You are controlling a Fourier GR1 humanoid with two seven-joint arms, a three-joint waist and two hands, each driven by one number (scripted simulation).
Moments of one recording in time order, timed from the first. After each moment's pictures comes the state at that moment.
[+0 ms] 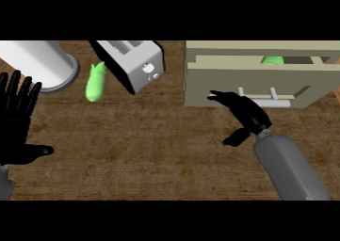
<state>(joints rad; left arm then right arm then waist) -0.11 0.56 -0.07 -1.47 0.82 -0.04 -0.36 -0.49 -0.20 0.16 -0.95 0.82 0.04 -0.32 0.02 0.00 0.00</state>
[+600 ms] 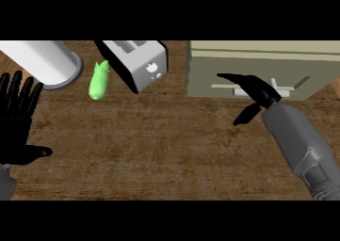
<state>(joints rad) -0.12 0.52 -0.03 -1.43 0.80 -0.12 -0.35 -0.83 -0.26 0.01 -0.42 0.79 0.04 -0.57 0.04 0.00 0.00</state>
